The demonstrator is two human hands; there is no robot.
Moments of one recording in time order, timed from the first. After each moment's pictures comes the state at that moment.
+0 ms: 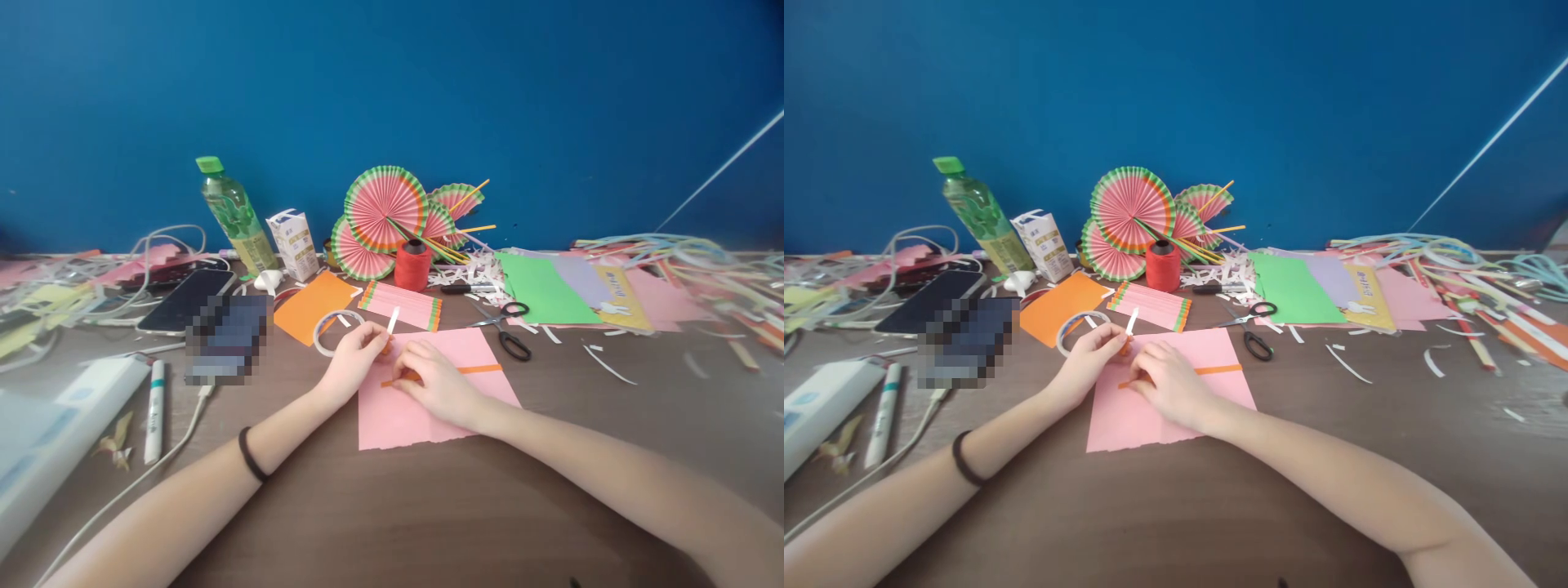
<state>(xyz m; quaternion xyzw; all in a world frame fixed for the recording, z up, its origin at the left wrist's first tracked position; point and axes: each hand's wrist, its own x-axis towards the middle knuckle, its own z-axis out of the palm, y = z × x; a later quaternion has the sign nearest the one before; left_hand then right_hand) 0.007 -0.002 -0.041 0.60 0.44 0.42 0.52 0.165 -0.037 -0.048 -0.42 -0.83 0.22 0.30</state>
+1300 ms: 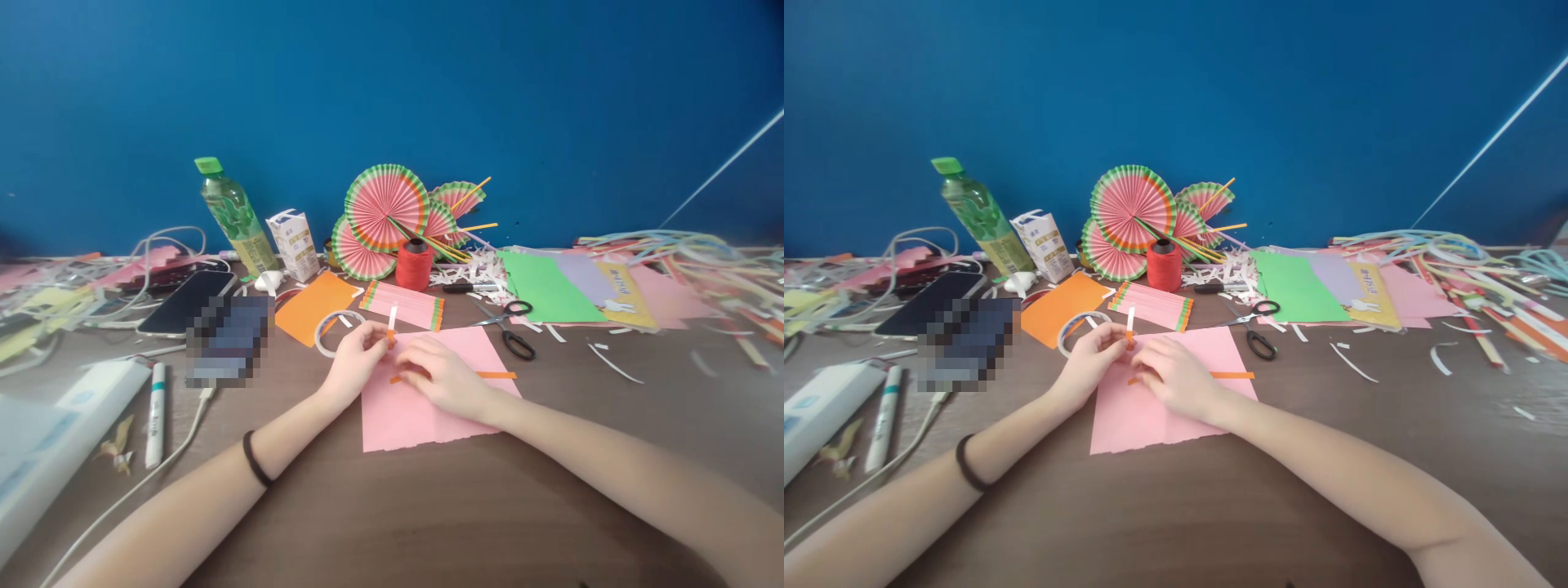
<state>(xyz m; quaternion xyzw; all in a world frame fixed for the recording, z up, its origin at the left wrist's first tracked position) 0.008 -0.001 -0.046 0.60 0.46 0.43 0.50 0.173 -0.031 -0.041 -0.38 -0.85 0.20 0.30</state>
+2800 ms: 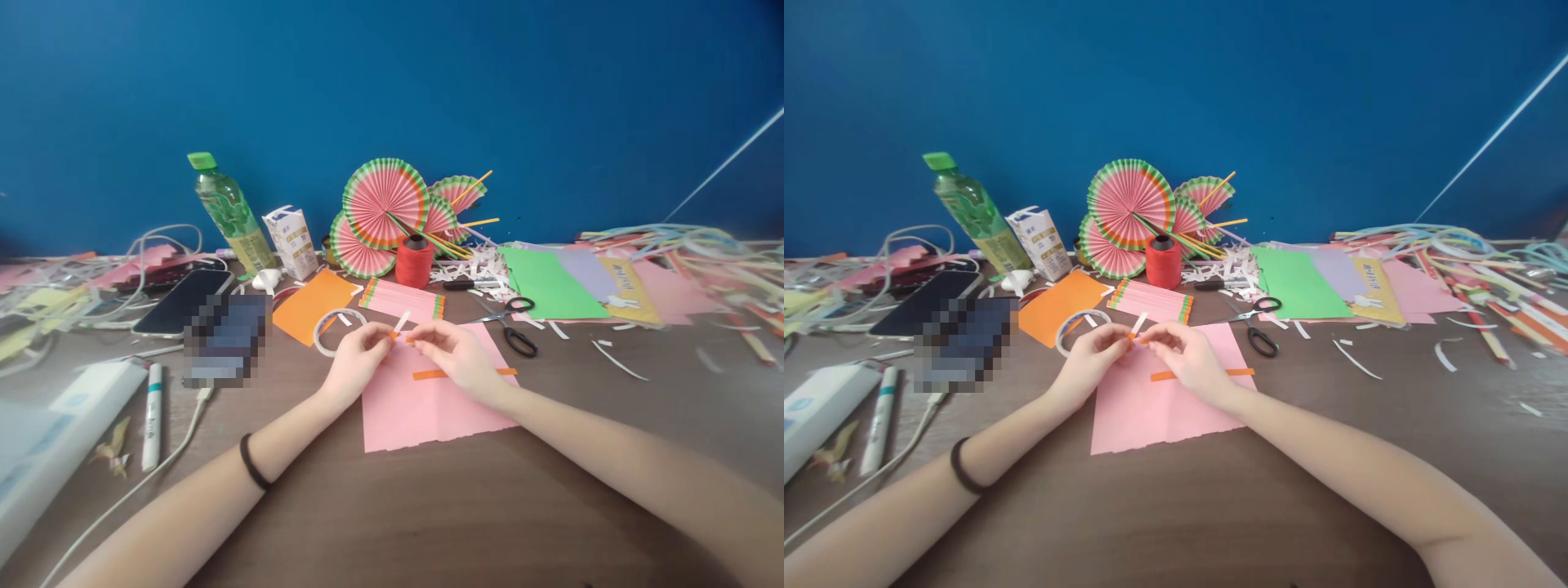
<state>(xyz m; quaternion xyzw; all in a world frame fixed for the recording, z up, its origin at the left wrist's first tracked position) 0.008 -0.002 -0.043 0.64 0.49 0.39 0.45 0.179 -0.023 -0.041 -0.41 -0.66 0.42 0.47</state>
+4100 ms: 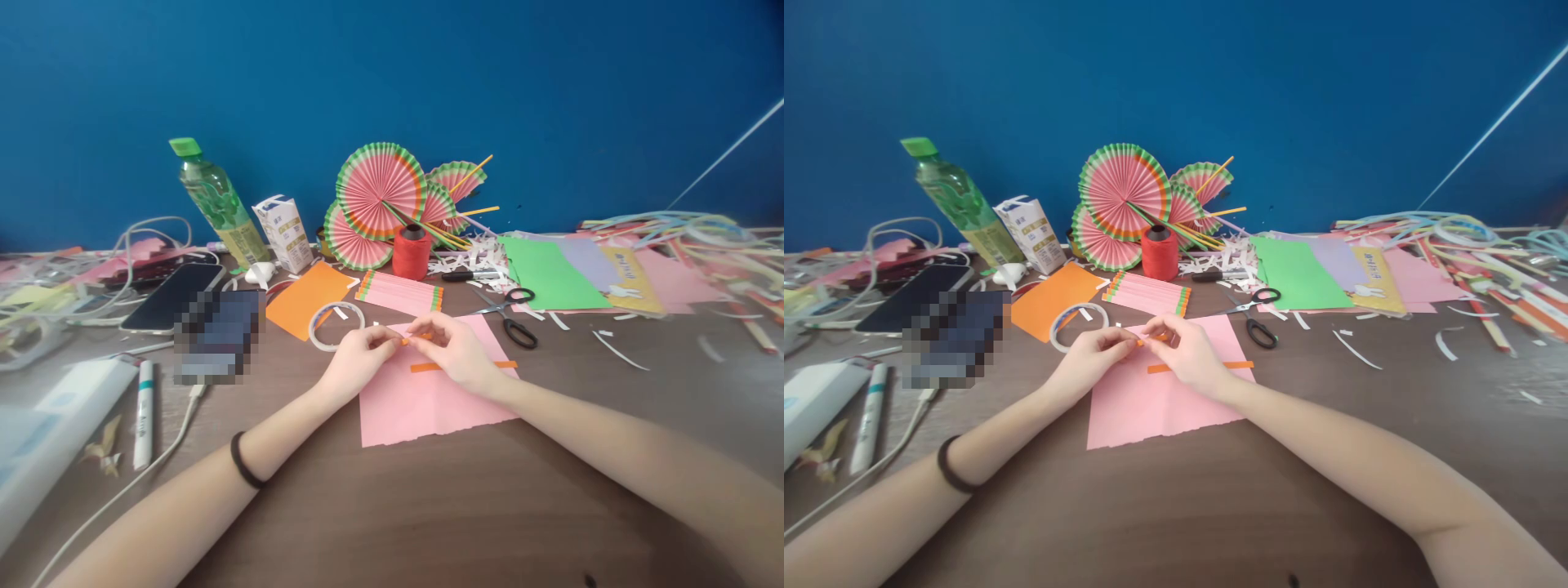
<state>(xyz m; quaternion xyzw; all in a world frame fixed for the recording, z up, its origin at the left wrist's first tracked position) 0.009 -0.006 -0.034 0.71 0.50 0.28 0.41 0.181 -0.020 -0.047 -0.45 -0.68 0.39 0.44</state>
